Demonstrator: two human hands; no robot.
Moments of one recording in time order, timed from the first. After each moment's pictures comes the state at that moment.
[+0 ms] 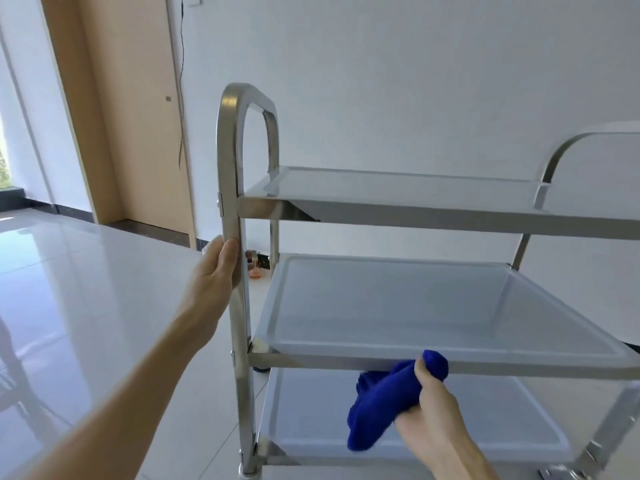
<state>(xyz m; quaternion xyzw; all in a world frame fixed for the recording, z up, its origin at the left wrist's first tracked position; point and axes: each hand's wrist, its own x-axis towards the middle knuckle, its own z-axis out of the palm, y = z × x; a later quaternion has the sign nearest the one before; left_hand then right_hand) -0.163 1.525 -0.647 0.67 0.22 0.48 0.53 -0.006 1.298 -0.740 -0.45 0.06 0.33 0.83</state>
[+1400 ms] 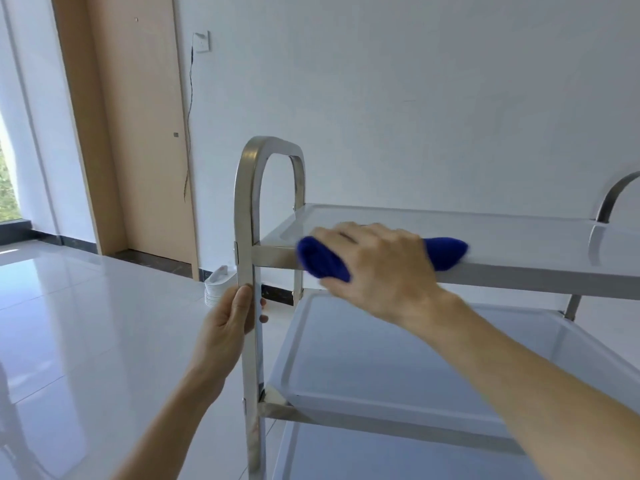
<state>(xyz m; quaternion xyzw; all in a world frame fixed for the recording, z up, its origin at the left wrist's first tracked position) -0.144 1.544 -0.657 0.67 0.21 0.49 0.52 0.010 1.379 -0.538 -0.70 -0.59 -0.38 0.11</state>
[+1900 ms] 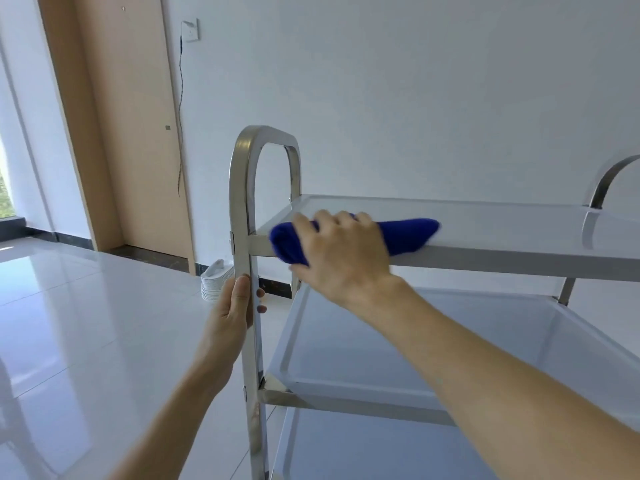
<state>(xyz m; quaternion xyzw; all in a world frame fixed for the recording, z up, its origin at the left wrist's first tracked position) -0.124 1.530 -0.657 0.67 0.22 0.47 0.53 -0.002 1.410 -0.544 -0.72 -0.56 -0.41 0.08</state>
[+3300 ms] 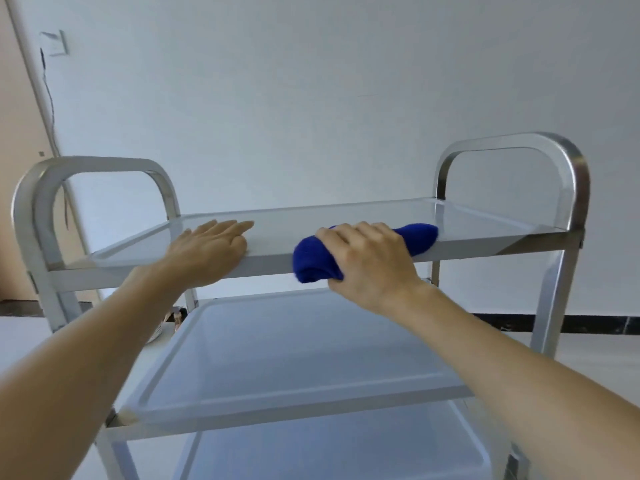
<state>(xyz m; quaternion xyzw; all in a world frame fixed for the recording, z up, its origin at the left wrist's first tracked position) -0.008 1.490 -0.510 0.96 0.25 0.14 0.02 0.126 1.270 -0.555 -0.74 -0.49 -0.45 0.09</state>
